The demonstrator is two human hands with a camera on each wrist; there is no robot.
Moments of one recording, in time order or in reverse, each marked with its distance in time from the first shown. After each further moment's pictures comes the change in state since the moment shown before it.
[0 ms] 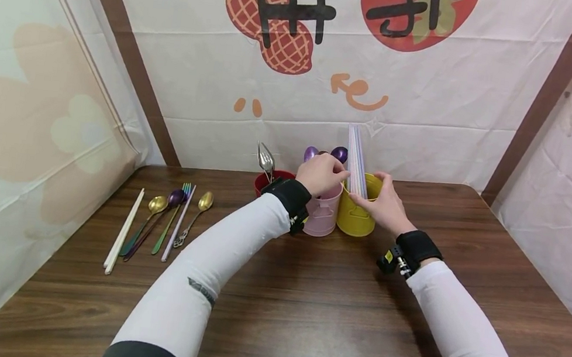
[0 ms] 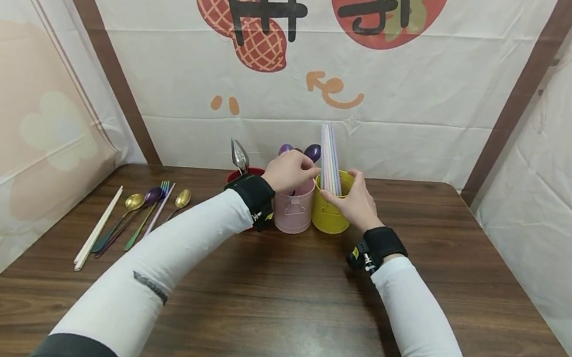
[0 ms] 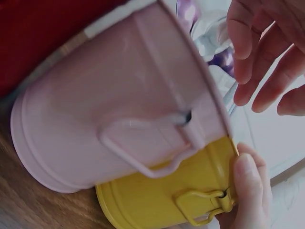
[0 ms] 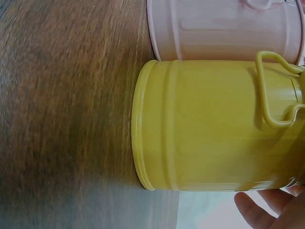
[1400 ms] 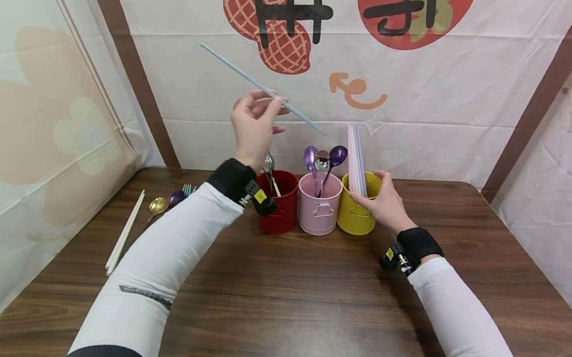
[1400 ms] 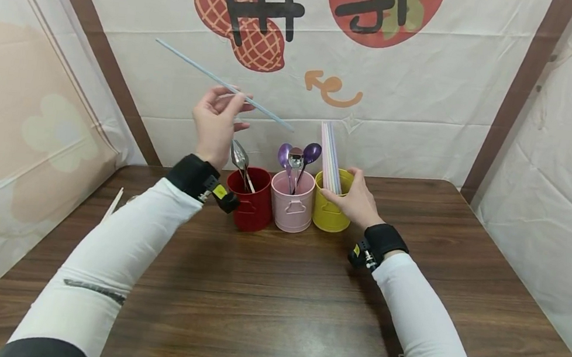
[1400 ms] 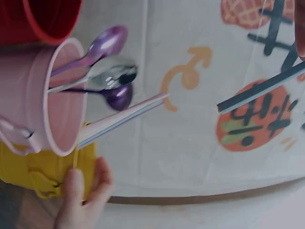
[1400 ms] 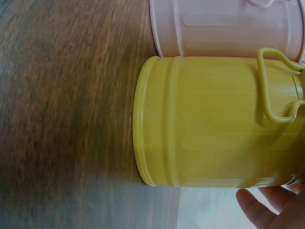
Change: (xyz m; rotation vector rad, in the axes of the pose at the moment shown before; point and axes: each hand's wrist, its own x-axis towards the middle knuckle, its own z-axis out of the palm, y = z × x) left_hand -0.039 -0.026 -0.096 -1.104 0.718 0.127; right_hand 0.002 0.004 0.001 -0.004 0.013 -0.033
